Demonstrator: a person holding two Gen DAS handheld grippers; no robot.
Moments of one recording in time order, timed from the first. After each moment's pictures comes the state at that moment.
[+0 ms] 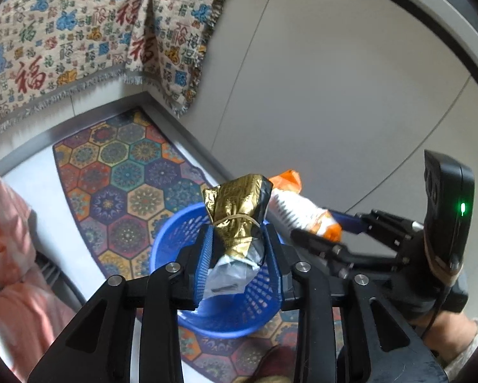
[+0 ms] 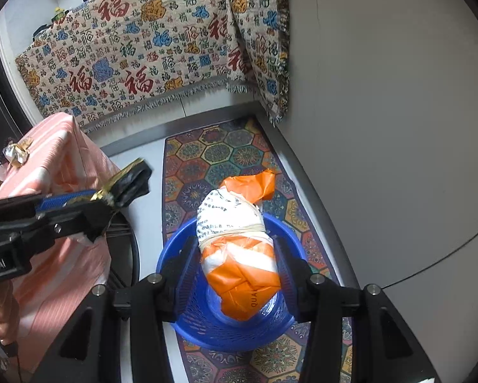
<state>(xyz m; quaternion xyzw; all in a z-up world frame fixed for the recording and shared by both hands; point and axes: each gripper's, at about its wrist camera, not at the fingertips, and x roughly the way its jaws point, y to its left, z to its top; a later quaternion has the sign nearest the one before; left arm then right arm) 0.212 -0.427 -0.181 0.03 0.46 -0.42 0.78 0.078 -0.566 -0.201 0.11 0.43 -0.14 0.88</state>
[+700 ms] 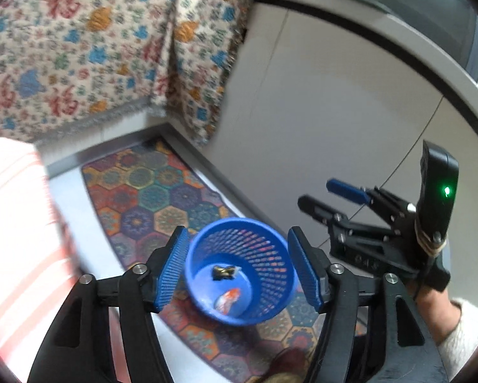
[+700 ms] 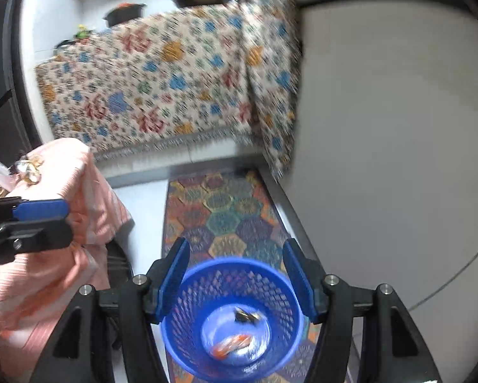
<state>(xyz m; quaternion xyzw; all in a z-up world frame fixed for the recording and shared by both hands) 0.185 -0.329 -0.113 0.02 0.39 -0.40 0.83 0.076 -0.526 -0.146 0.04 0.33 -0.15 0.93</state>
